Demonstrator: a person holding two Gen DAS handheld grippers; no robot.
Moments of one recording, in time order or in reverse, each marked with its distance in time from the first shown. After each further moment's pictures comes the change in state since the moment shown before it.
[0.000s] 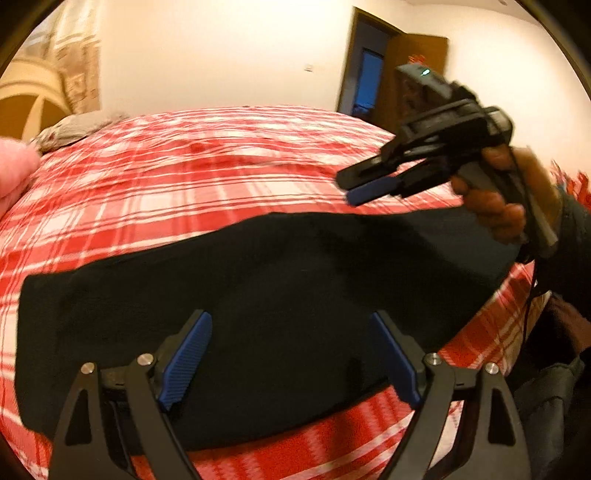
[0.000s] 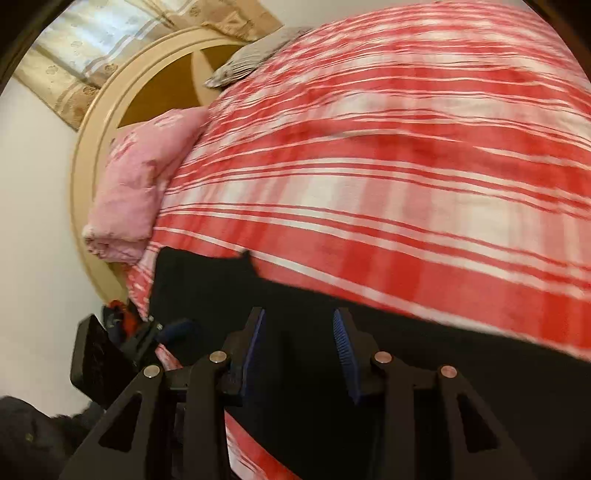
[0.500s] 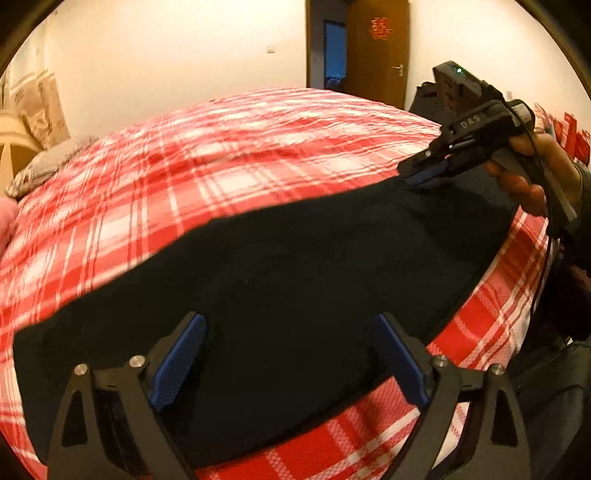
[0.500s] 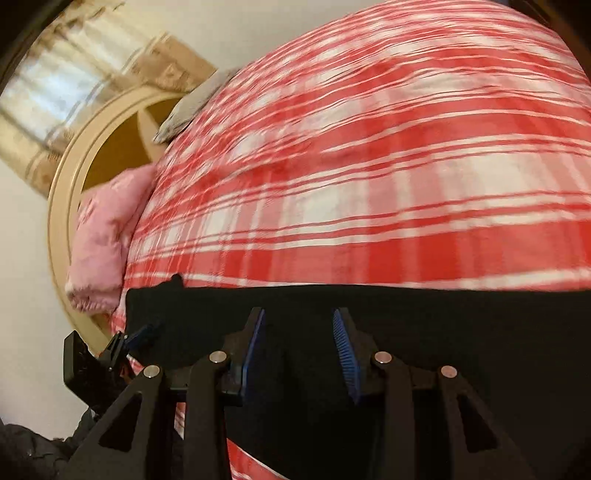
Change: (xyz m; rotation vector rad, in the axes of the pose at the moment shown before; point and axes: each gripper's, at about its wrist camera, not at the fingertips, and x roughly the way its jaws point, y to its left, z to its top) left arm 0.017 -0.040 0.014 0.178 0.073 0.018; right arm -0.081 -0.089 -0.035 0.171 -0.165 -0.074
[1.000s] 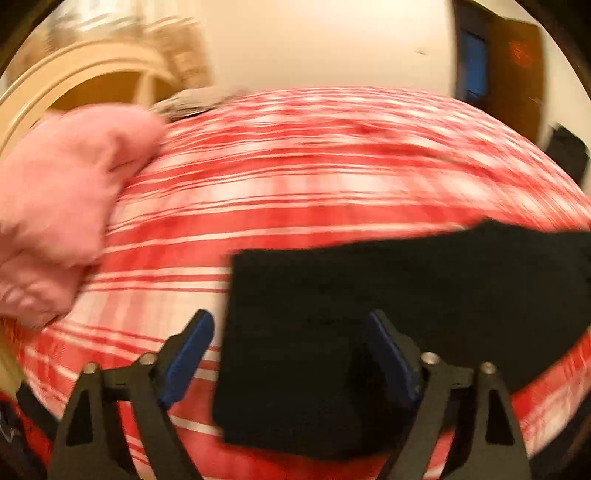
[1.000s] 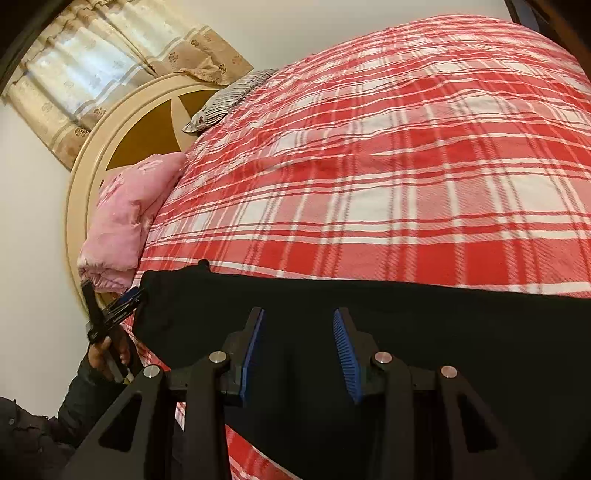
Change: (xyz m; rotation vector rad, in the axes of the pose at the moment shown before) left arm -0.056 0.165 -0.052 -0.368 0.053 0.457; right arm 0.023 0.046 -0.009 -0.129 -0.003 0.068
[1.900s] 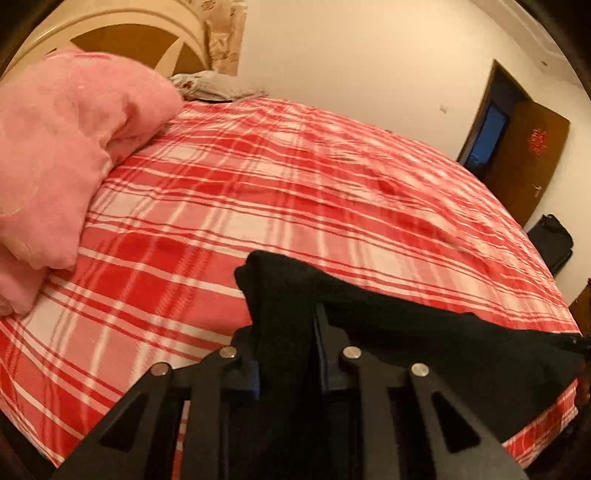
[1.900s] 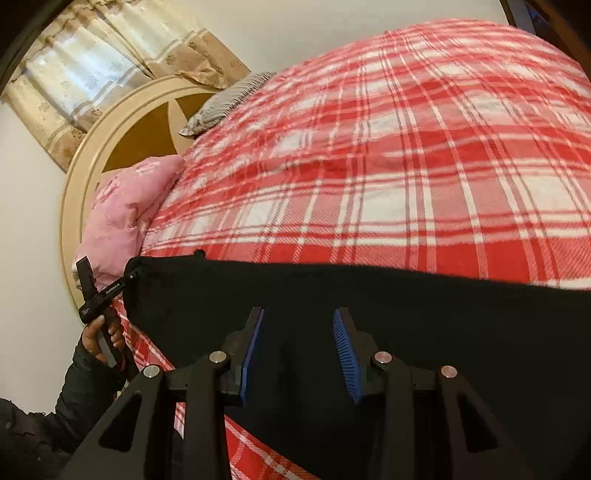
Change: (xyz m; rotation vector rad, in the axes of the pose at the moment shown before) left arm 0.031 0.050 0.051 -0.256 -0.029 -0.190; right arm 0.014 0.008 -0.005 0.018 -0.012 -0.037
